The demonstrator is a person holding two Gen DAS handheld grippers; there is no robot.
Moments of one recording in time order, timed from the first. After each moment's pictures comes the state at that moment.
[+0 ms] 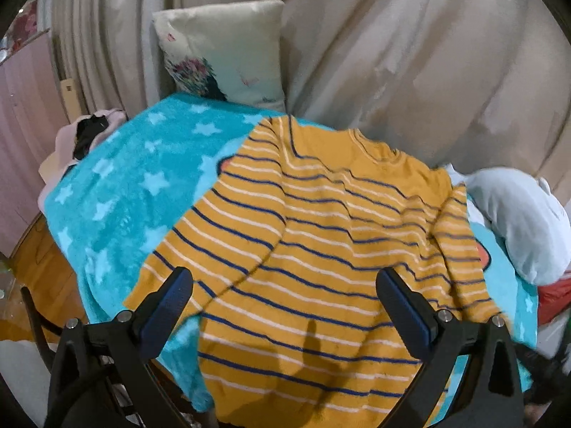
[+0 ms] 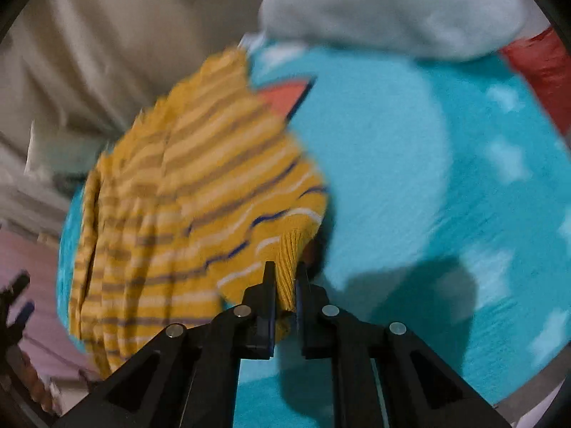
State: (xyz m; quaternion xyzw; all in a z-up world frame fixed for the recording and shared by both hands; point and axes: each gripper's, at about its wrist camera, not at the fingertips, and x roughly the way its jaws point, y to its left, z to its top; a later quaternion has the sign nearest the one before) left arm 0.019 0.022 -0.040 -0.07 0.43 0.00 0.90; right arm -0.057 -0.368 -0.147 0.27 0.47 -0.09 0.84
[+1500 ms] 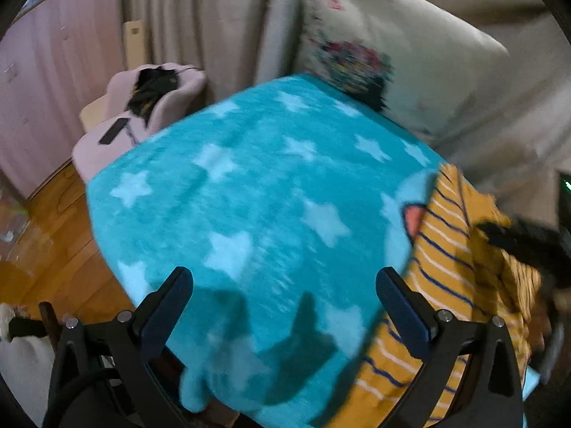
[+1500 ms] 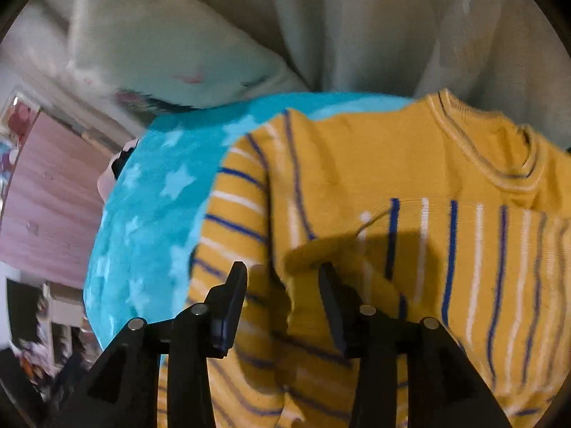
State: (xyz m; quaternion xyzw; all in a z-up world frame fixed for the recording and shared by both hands) left arm 0.108 0.264 -0.095 -0.16 0.45 0.11 0.87; right arm 0.275 -0.040 -0.145 0.12 0.54 0.14 0.82
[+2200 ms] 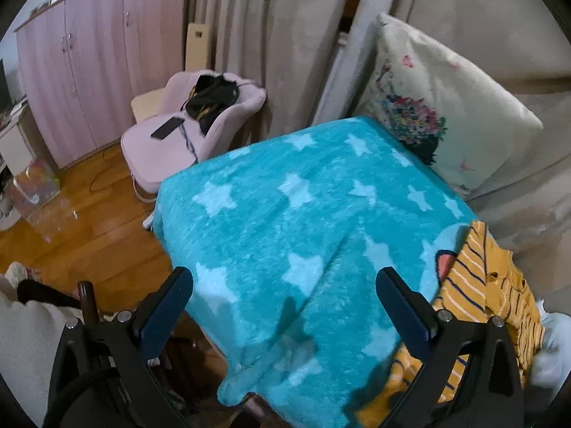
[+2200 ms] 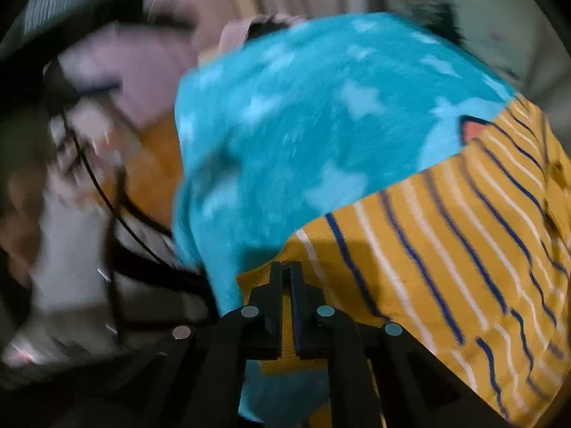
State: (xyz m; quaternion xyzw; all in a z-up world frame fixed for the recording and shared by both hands) left arm 0.065 0.304 -0.060 -0.19 0.40 0.19 0.87; right arm 0.094 0.128 -0.164 -0.10 0.53 0.37 0.76
